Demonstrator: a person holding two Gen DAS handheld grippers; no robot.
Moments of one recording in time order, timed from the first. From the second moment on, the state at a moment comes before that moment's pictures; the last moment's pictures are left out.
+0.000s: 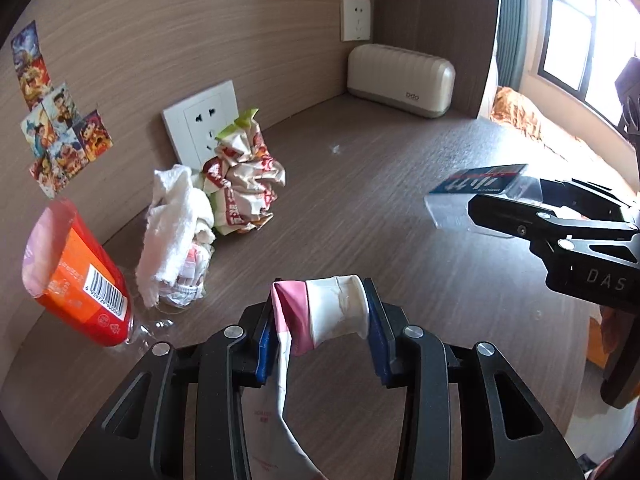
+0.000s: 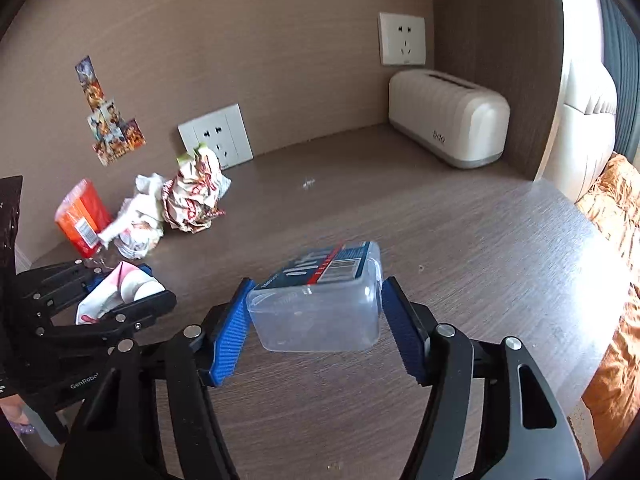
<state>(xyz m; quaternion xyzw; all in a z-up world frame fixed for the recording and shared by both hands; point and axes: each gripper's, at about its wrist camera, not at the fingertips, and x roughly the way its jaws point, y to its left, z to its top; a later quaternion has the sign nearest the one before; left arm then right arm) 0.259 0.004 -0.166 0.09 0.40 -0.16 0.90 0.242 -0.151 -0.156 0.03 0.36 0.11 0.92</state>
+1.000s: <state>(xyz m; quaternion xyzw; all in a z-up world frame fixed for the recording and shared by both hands) 0.099 -0.168 -0.124 0.13 0.36 -0.34 0.86 0.038 -0.297 -0.102 0.05 0.32 -0.03 0.95</state>
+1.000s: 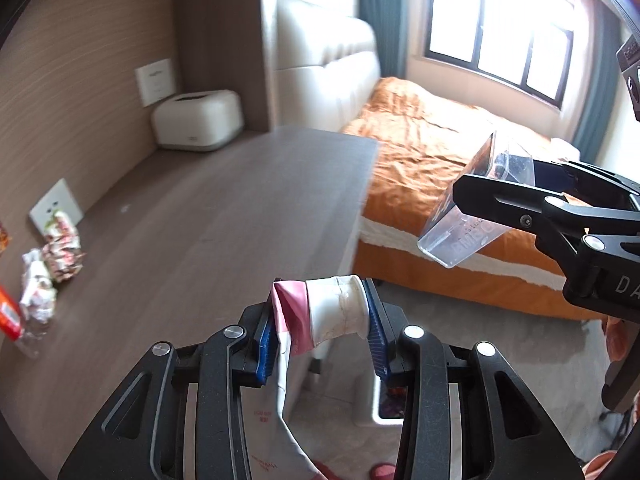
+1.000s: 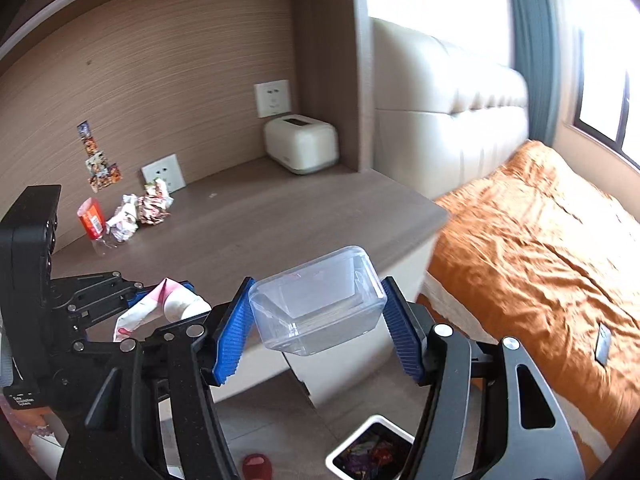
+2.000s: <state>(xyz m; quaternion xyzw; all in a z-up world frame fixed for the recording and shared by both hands) 0.027 -0.321 -0.403 0.17 0.43 -0.55 0.70 -0.033 -0.402 -0.380 0.16 0.45 -0.14 0.87</state>
